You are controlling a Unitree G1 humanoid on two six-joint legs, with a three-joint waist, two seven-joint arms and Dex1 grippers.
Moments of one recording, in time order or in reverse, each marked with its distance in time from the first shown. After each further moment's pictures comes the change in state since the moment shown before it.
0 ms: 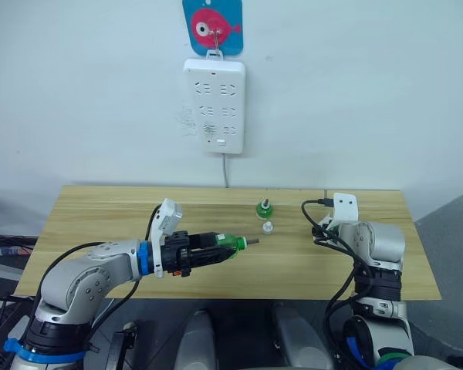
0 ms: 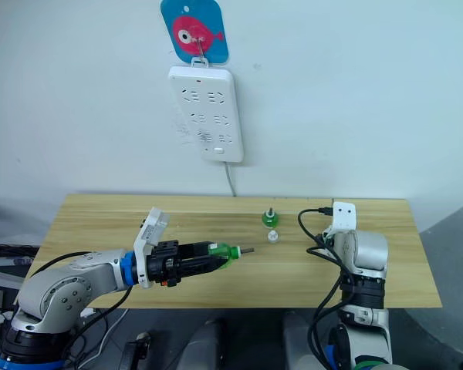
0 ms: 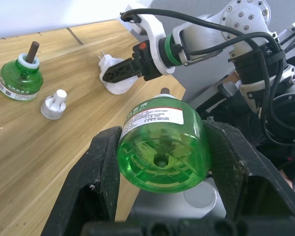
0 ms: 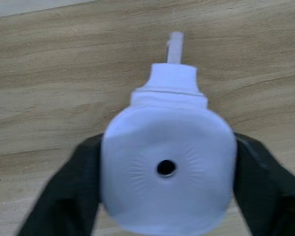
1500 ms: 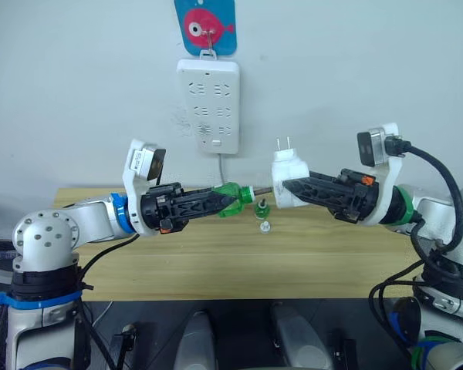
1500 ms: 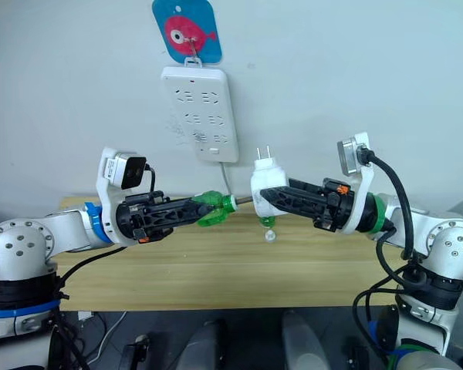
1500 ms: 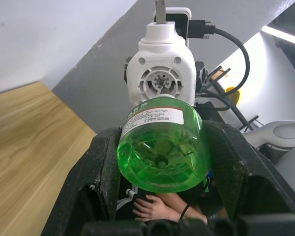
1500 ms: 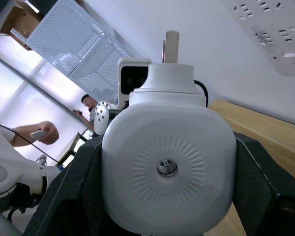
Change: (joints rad) left arm -0.344 -0.005 0.182 0.152 -0.606 0.346 0.212; right arm -0.049 -0.384 -0.140 -0.269 1.530 -0.004 0.378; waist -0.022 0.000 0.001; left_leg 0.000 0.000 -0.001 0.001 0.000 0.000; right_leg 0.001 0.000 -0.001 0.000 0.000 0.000
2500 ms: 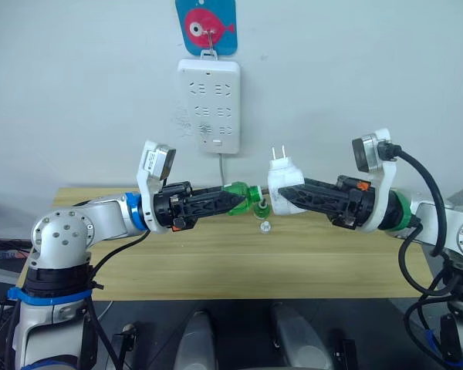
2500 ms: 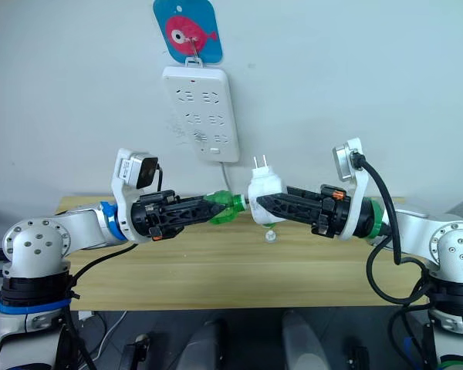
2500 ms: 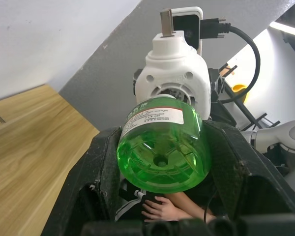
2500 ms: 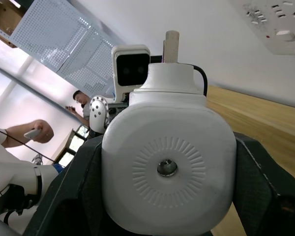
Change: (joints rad) left arm -0.017 -0.024 -0.054 0.000 0.089 -0.048 -0.035; right arm 0.084 -0.264 0.257 -0.024 0.201 -0.296 -0.062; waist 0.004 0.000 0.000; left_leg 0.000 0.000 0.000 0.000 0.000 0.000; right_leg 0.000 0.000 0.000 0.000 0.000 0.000
